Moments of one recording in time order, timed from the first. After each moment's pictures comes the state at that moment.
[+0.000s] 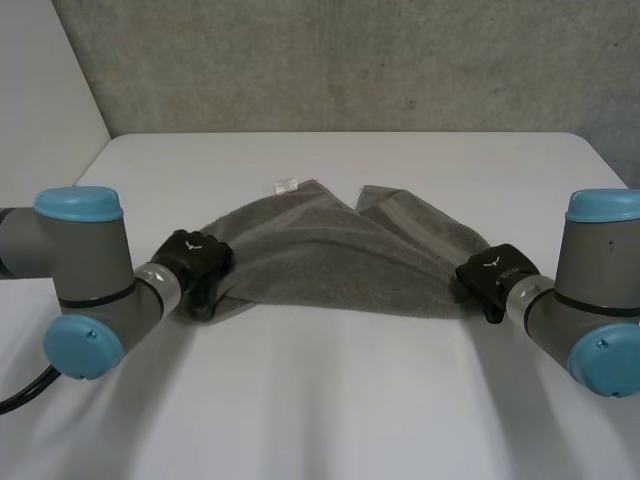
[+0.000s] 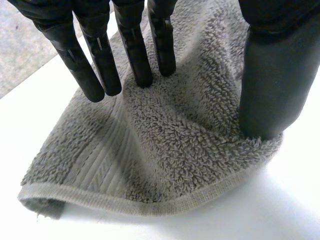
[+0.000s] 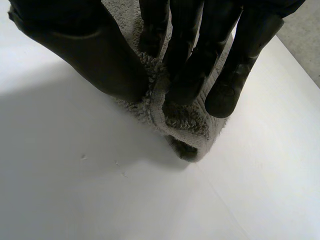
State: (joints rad) left arm 4.40 -2.24 -1.40 3.16 -1.46 3.60; right arm 1.86 -0.95 1.45 0.06 1.49 2.48; left_hand 0.63 0.64 0.64 0.63 0.64; right_hand 1.32 1.30 1.33 1.34 1.17
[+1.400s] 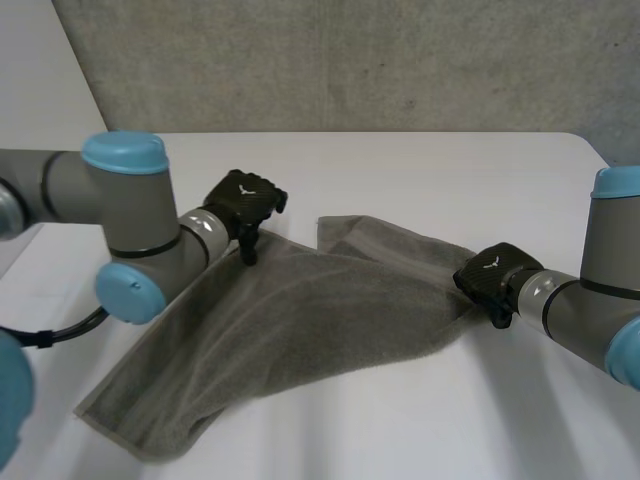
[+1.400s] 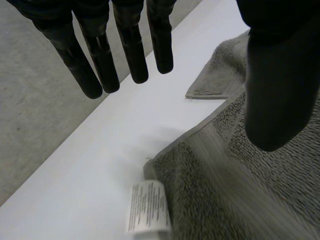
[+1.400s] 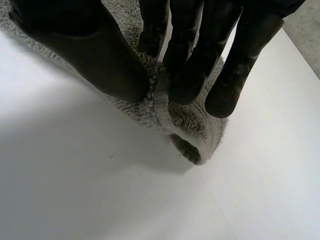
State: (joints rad) left arm 4.27 -2.38 -0.98 3.06 -1.38 3.63; right arm 1.85 -1.05 1.46 0.22 1.40 2.38; left_hand 0.55 0.55 0.56 0.55 0.56; right_hand 1.32 1.30 1.33 1.34 1.17
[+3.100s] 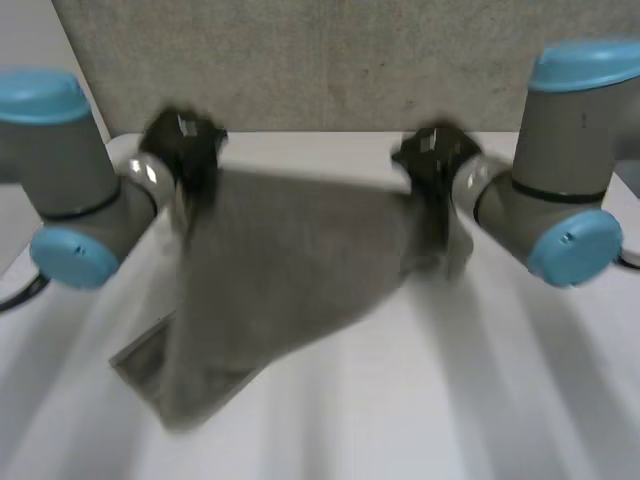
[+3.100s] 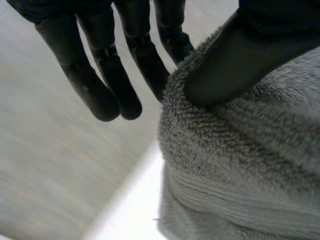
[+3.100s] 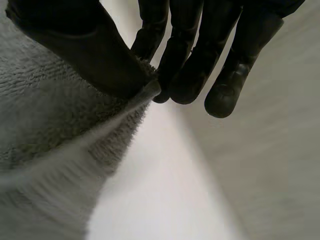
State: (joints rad) left arm 4.36 -2.18 -1.02 3.16 -1.46 3.71; right arm 2.04 -0.87 0.78 0.27 1.44 2.43; left_hand 1.44 1.48 1.55 1.52 1.50; right_hand 1.32 1.31 1.34 1.34 1.17
